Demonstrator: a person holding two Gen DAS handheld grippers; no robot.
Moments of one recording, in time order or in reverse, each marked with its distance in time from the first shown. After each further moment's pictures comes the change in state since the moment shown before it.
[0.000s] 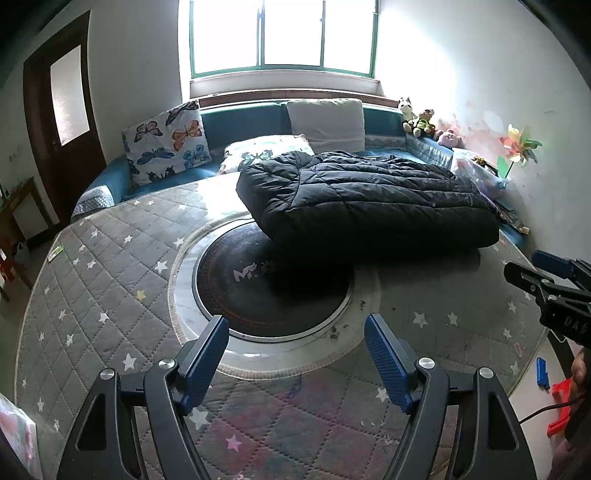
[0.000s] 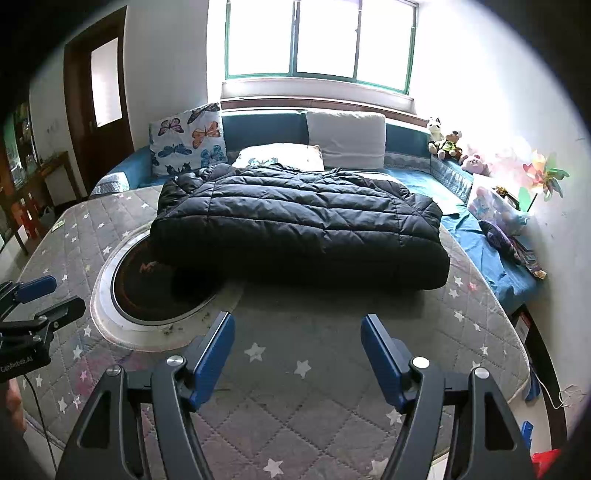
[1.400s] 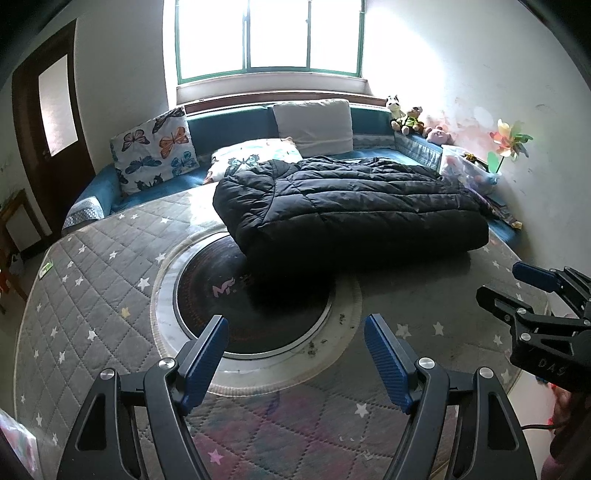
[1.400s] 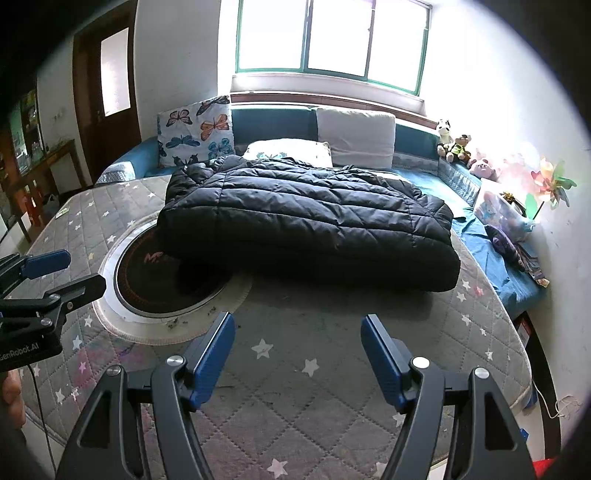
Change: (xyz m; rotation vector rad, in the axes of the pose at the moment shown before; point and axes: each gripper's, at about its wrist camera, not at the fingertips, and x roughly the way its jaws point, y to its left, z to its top) left arm 0.006 -0.021 0.017 0.043 -0.005 -0.032; right arm 0.007 0.005 0.004 -0.039 0.017 0.018
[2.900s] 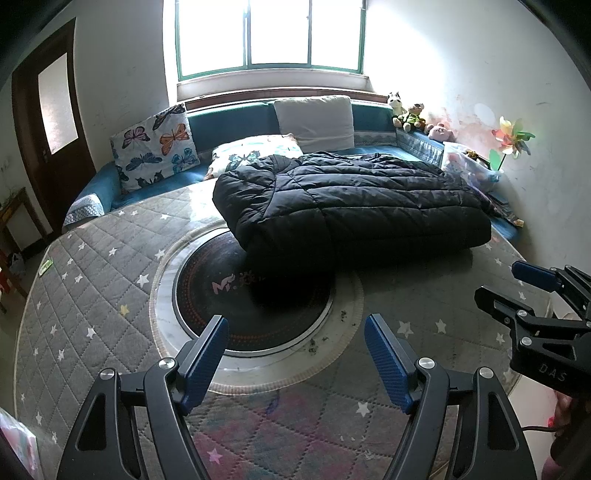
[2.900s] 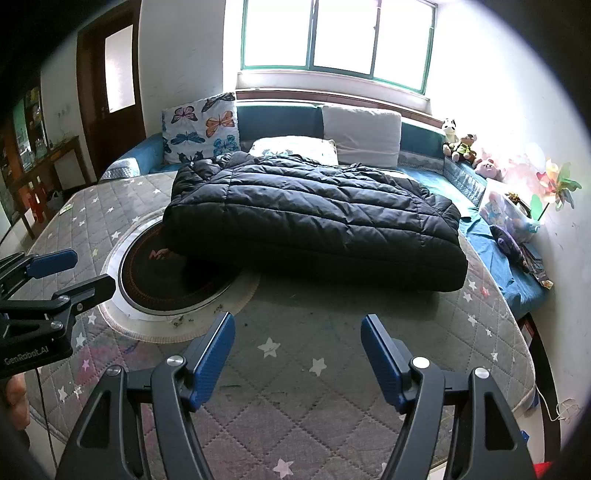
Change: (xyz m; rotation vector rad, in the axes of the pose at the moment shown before) left arm 0.004 0.001 -0.003 -0.003 0.007 0.001; right arm 0.004 0.002 0.000 -0.010 0.007 0.019
